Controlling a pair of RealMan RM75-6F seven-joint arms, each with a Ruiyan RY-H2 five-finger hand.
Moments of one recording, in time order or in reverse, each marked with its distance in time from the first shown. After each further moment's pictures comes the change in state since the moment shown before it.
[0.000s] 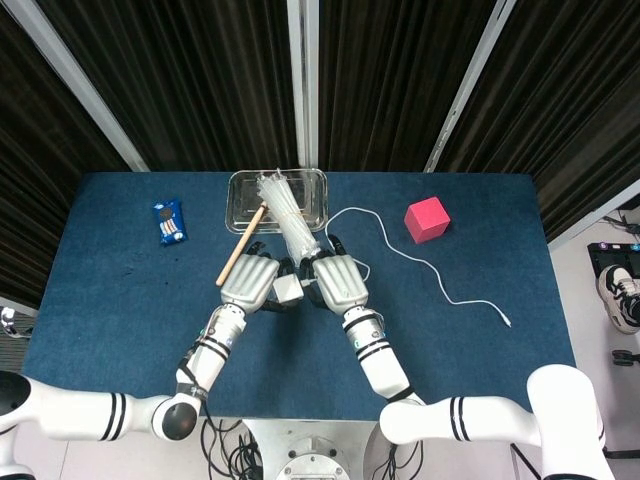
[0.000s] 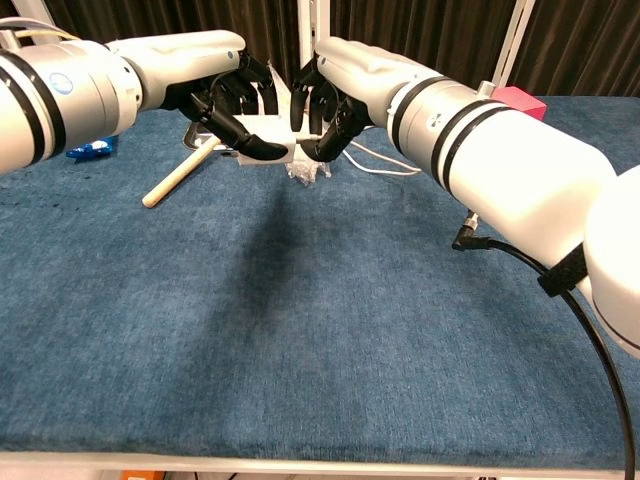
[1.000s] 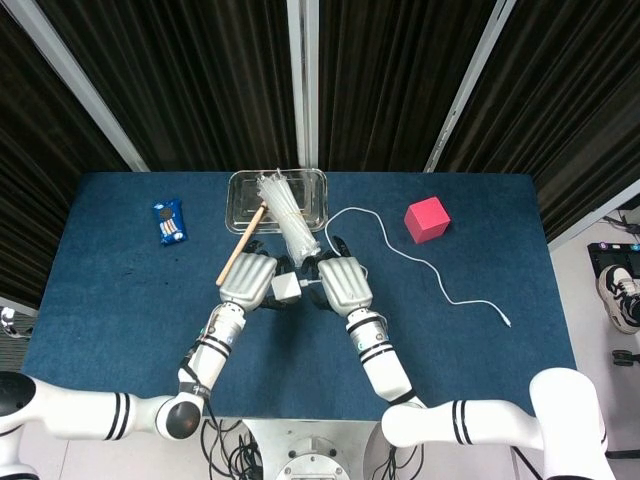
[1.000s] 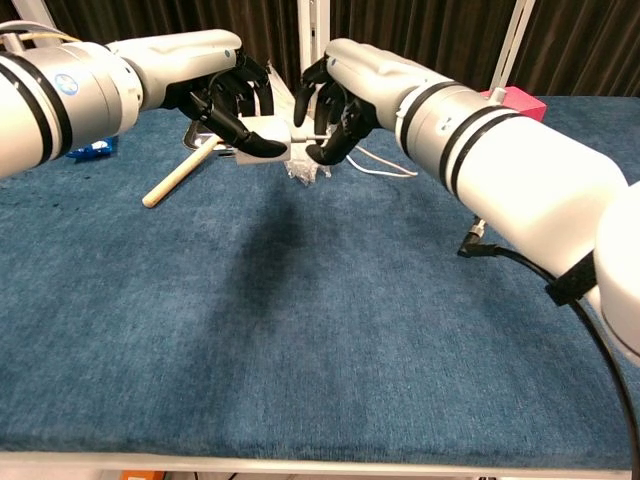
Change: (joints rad) left arm 0.003 -0.019 -0.006 0.015 -0.014 0.026 0.002; right arm -0.028 0.002 -0.002 -0.017 0.000 0.020 0.023
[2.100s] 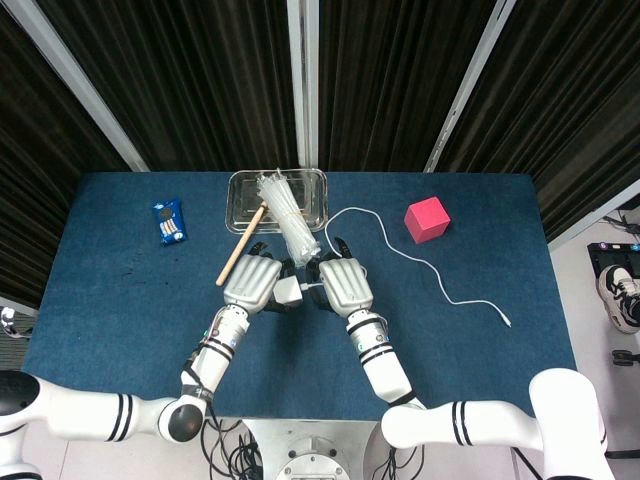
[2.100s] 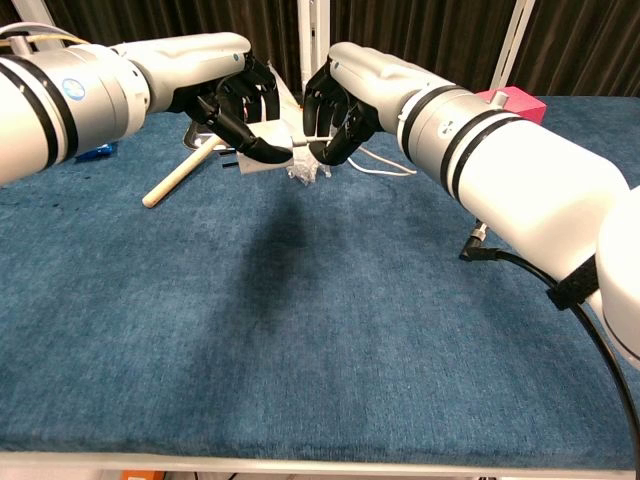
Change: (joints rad) left arm -0.011 -0.016 0.000 -0.005 0.002 0.012 0.035; right arm 0.000 -0.011 -0.003 -0.003 0.004 0.002 -0.005
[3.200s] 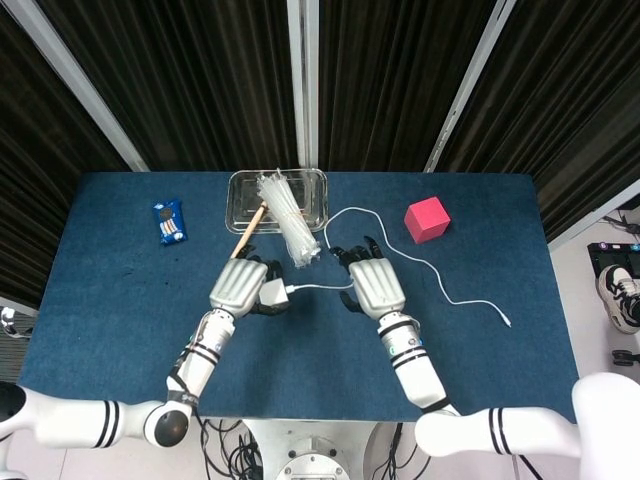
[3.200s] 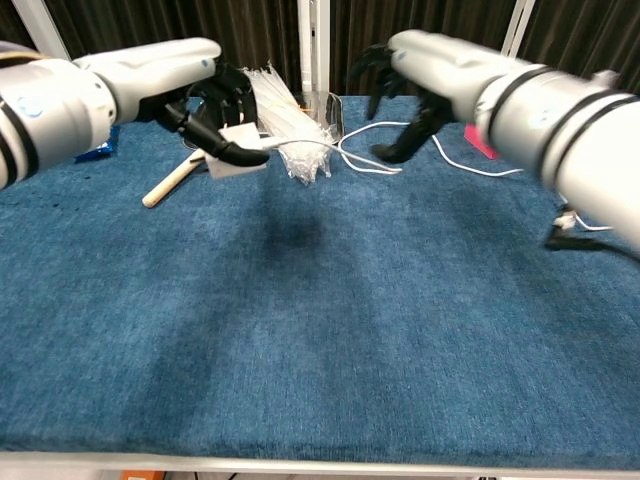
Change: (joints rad) left arm 0.083 0.026 0.064 0.031 0.139 -0.001 -0.134; right arm -0.093 0.194 -0.073 -0.172 -0.031 0.058 -0.052
